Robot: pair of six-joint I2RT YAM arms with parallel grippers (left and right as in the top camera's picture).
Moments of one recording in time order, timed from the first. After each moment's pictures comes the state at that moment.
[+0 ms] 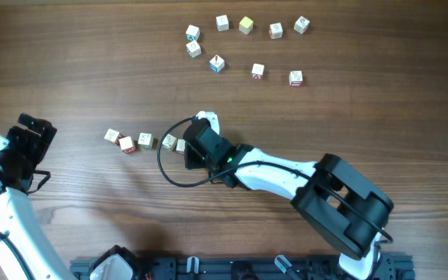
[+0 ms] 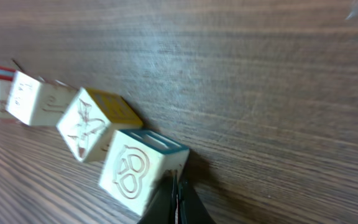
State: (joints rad) left arm 0.72 1.17 1.08 -0.88 0.26 -0.43; right arm 0.91 1.97 1.07 0.01 0.02 0.77
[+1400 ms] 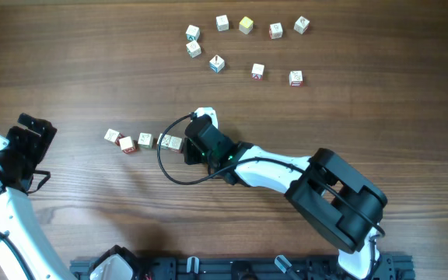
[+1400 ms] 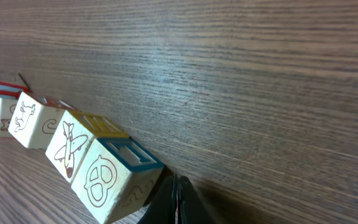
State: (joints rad) left arm 0.72 1.17 1.08 -0.88 0.26 -0.43; right arm 0.88 2.01 1.07 0.11 0.02 0.72
